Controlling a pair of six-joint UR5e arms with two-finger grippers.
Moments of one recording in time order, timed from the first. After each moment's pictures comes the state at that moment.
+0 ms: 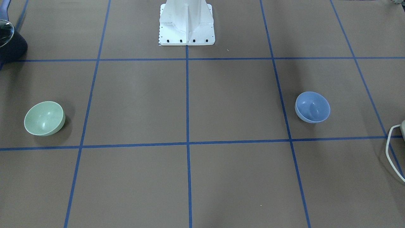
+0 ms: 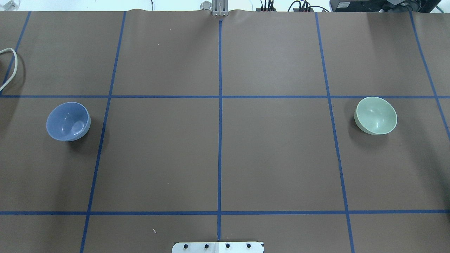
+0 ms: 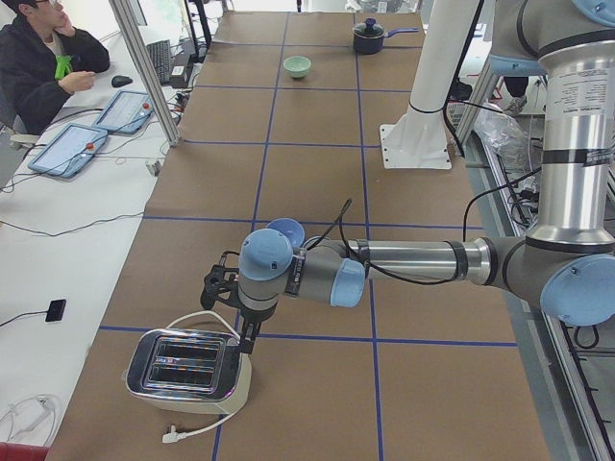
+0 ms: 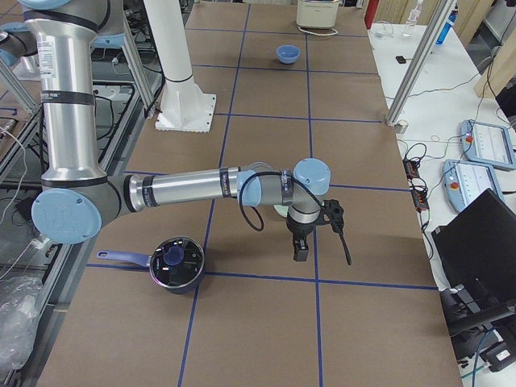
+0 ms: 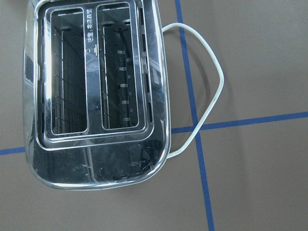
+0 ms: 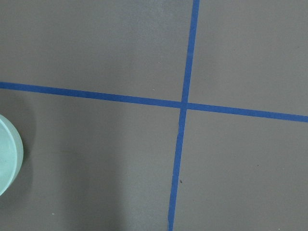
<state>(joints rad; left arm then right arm) -1.66 -1.53 -1.62 -1.78 -2.36 0.05 1.49 -1.56 1.71 -1.66 2.29 0.00</state>
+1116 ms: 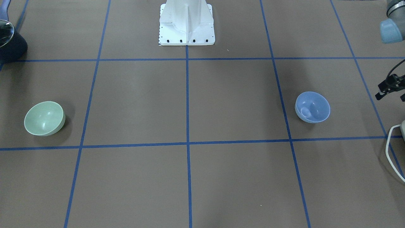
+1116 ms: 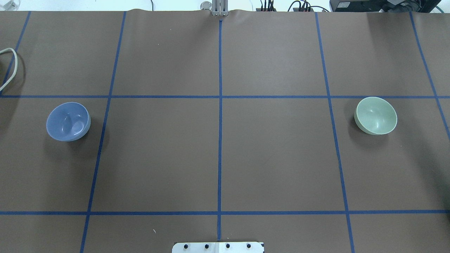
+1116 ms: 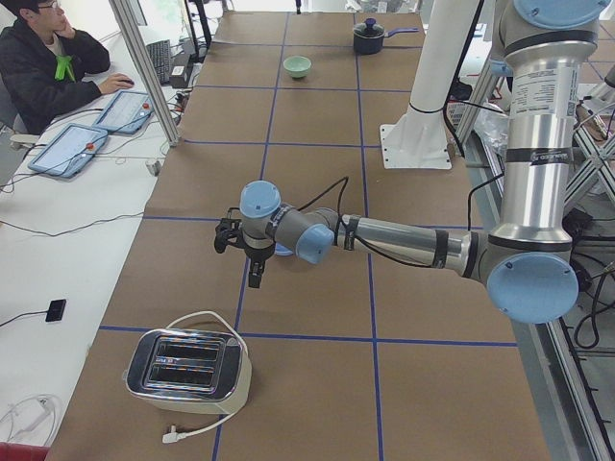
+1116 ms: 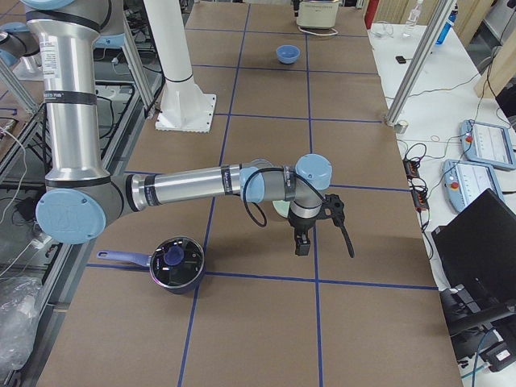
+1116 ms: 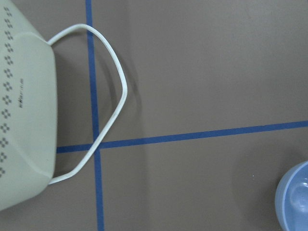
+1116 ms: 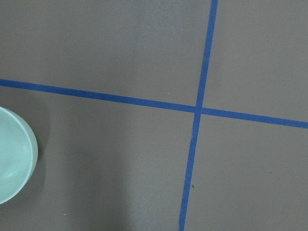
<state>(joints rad) -1.27 -1.57 -1.70 -1.91 -2.29 -0.47 1.47 -1.55 1.72 -1.66 2.30 0.00</state>
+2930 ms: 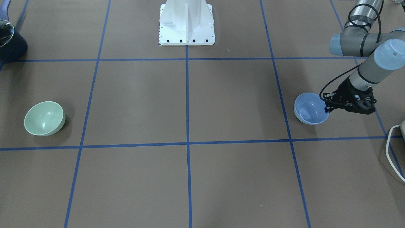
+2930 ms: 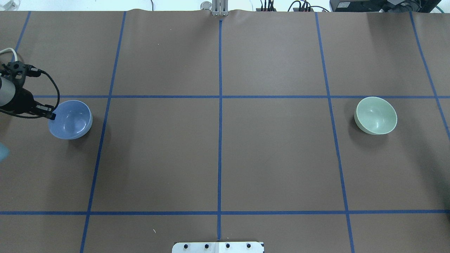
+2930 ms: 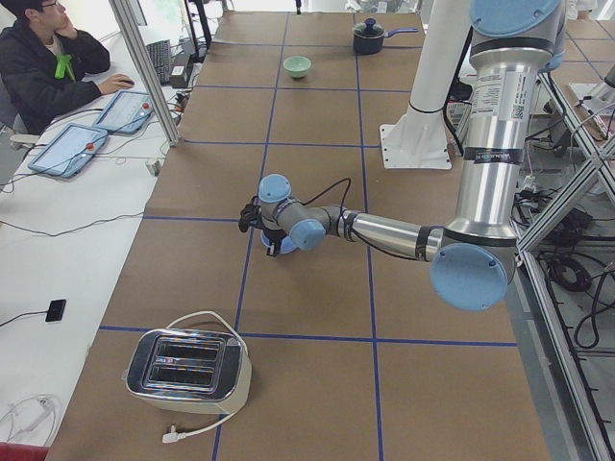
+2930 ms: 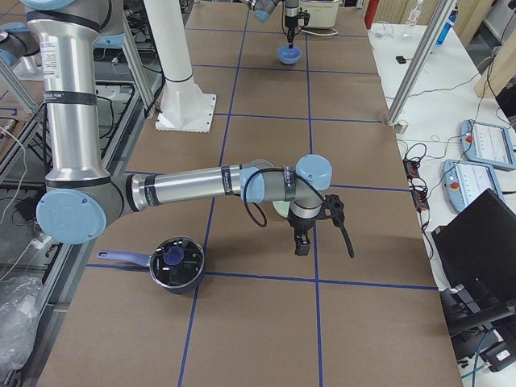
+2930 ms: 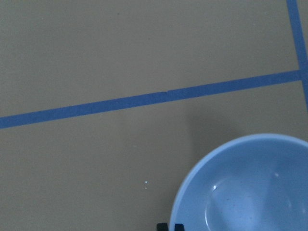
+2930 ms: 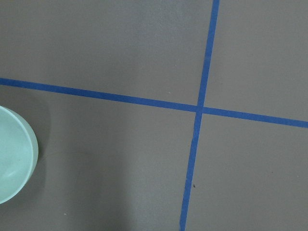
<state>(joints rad) -0.98 -1.64 -1.62 -2.10 -2.19 -0.66 1.46 -1.55 1.72 -1.66 2.30 0.00</state>
